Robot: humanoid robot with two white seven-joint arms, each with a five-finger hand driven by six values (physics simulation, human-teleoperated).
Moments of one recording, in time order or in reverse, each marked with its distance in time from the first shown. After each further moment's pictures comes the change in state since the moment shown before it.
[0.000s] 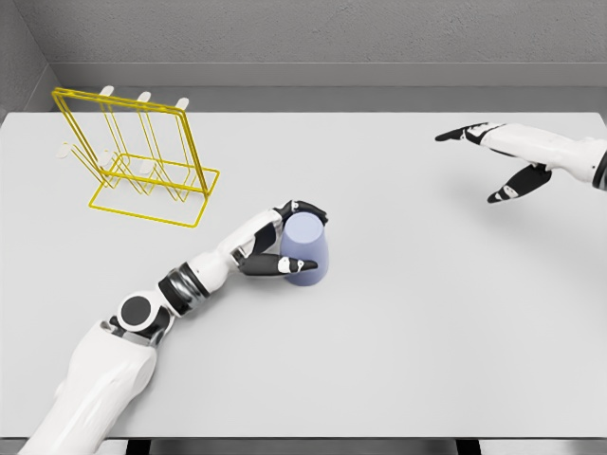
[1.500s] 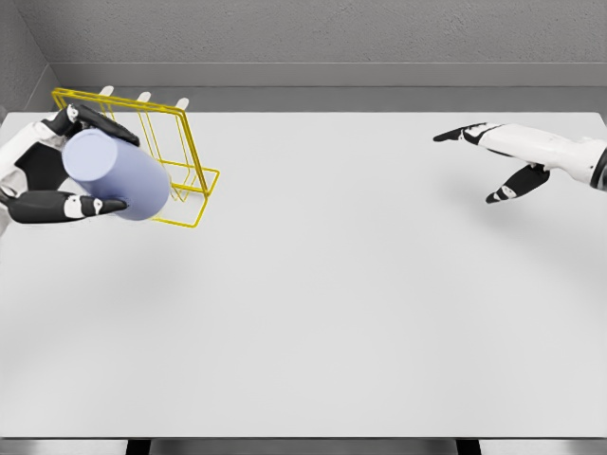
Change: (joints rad) left arm 0.144 0.574 0.320 -0.486 0.476 0.004 -0.049; right arm -0.003 0.004 0.003 -0.002 0.000 0.000 0.000
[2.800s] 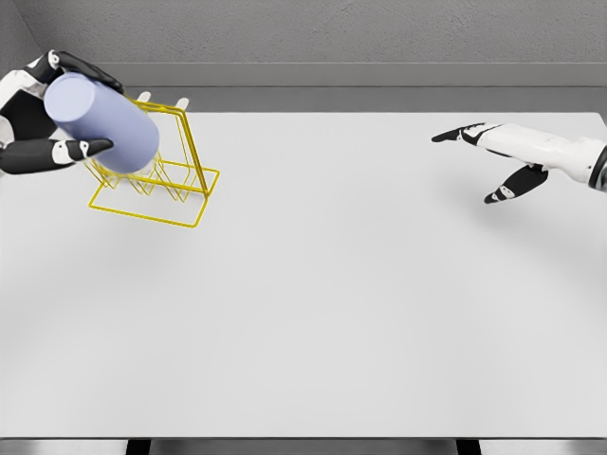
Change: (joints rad) left arm -0.156 -0.047 -0.016 0.124 -0.009 0.043 0.000; right arm 0.000 0.003 0.000 0.000 0.000 0.000 0.001
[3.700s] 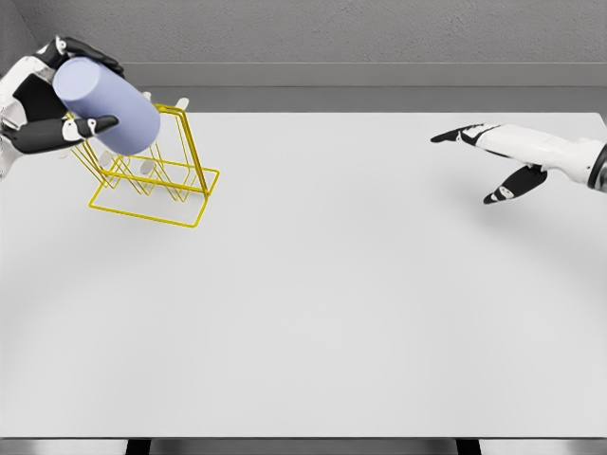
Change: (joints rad) left arm -0.104 -0.055 -0.059 0.166 -0.018 -0.001 0.000; right arm 0.002 0.003 0.001 0.000 0.001 0.000 0.000
